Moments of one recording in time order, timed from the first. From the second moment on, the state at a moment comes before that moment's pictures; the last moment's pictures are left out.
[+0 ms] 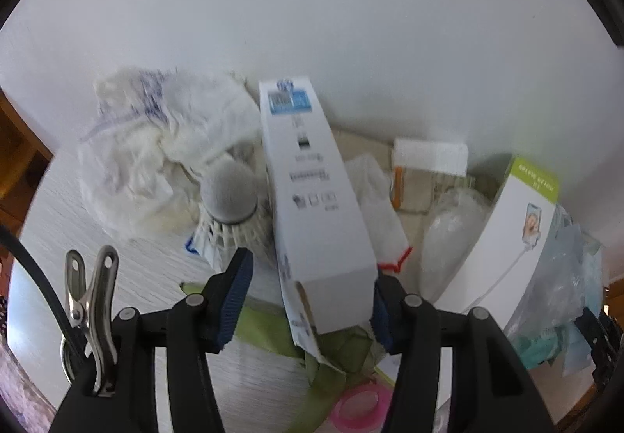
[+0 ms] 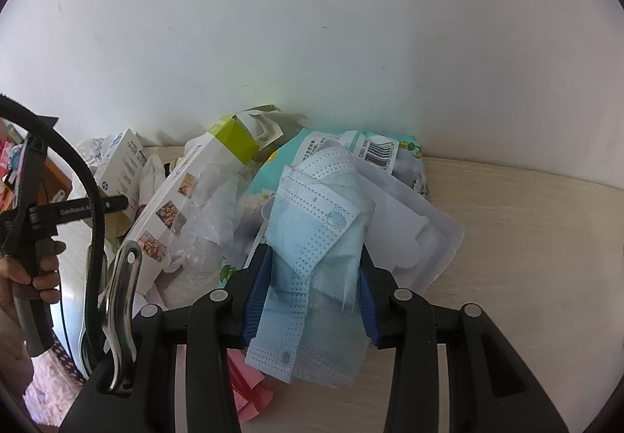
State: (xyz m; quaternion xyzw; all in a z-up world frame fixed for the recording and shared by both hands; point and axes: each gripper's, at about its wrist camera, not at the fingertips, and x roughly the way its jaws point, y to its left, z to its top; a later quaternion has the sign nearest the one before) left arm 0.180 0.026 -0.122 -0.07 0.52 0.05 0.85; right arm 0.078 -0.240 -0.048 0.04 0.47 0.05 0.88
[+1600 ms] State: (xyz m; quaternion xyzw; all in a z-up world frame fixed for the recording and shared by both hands) left arm 0.083 0.010 -0.039 -0.05 0.44 0.07 0.89; right arm 0.023 -0.214 -0.007 0.04 0.40 0.09 0.91
